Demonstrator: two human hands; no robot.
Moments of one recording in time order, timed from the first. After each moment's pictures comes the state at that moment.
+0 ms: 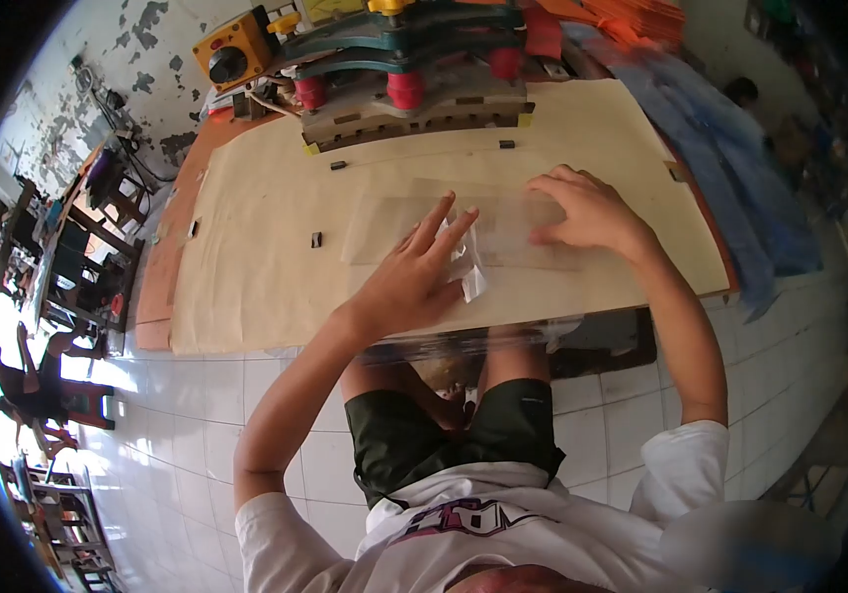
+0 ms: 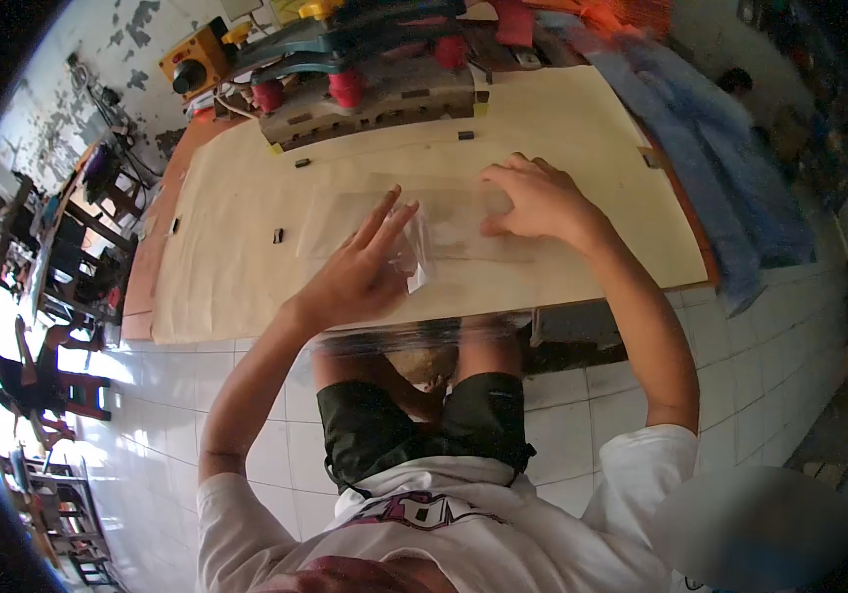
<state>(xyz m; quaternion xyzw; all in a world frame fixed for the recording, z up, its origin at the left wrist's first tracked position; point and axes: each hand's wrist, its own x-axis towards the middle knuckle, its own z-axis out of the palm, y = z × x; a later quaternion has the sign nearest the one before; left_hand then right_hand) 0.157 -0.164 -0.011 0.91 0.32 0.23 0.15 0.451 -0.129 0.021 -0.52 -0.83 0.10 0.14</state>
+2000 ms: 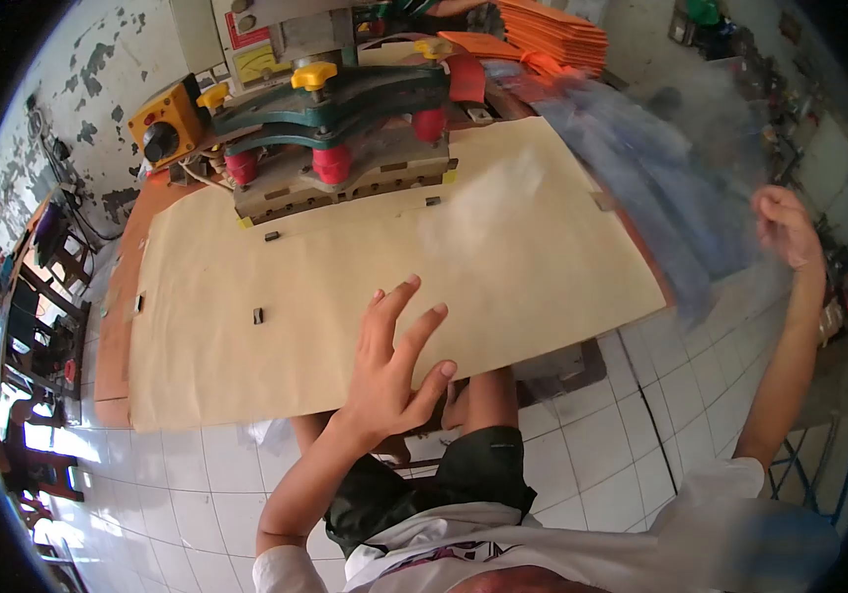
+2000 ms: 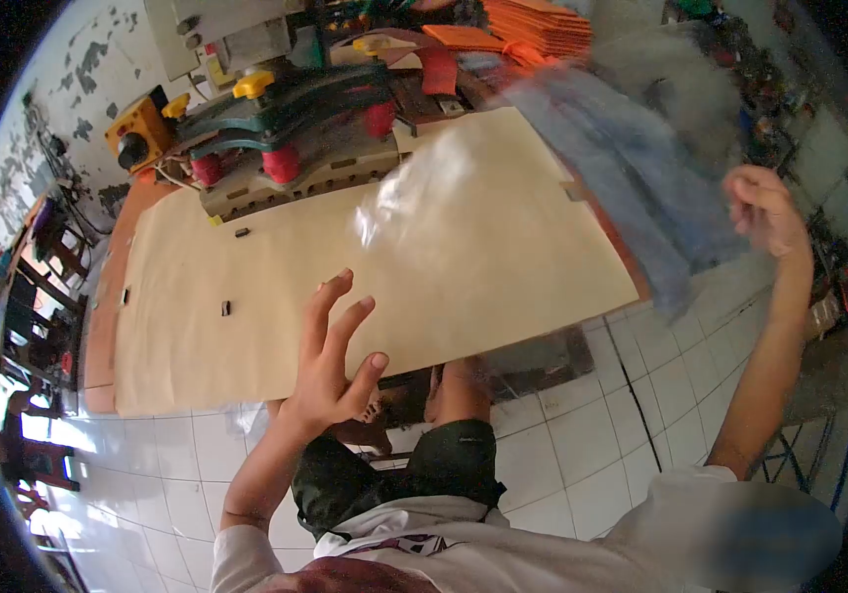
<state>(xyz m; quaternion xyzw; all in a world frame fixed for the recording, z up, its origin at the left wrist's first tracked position) 0.198 -0.205 -0.006 0.83 0.24 0.49 0.11 0.745 -0.272 0.218 -0.65 -0.53 0.33 0.43</state>
